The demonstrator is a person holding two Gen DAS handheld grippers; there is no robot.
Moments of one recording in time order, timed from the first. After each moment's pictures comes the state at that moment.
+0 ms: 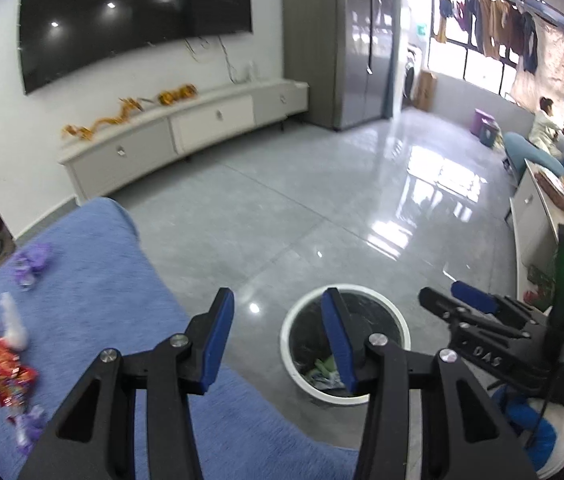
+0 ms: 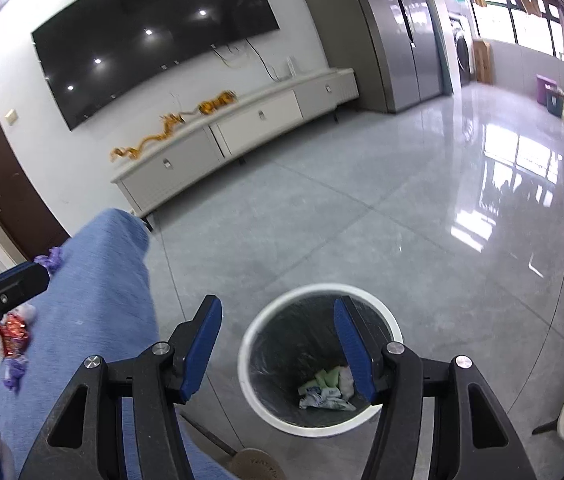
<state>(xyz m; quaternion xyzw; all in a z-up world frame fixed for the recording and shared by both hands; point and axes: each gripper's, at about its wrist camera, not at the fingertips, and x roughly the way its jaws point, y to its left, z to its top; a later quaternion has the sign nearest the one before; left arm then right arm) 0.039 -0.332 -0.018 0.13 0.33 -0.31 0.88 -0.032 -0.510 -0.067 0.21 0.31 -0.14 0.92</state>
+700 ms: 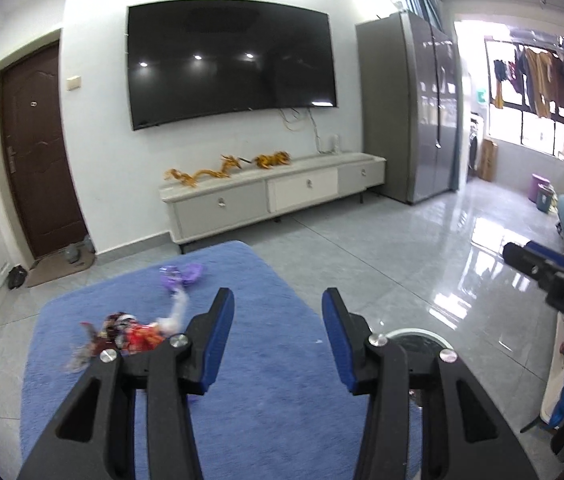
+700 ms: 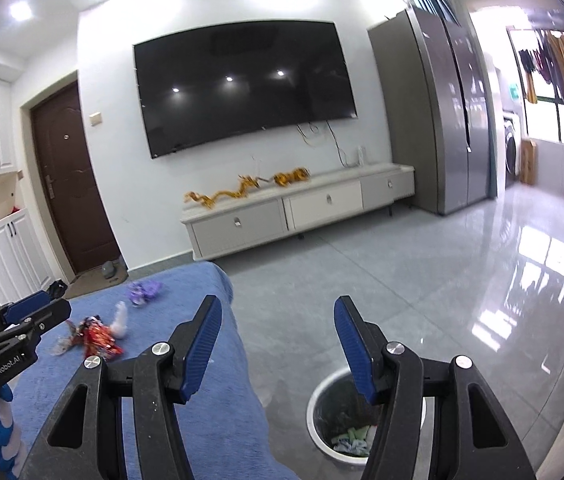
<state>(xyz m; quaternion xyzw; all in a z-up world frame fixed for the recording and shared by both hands) -0.029 -0.167 0.062 0.08 0.21 -0.19 0.95 -0.074 -0.390 0.065 0.10 0.19 -0.08 0.97</state>
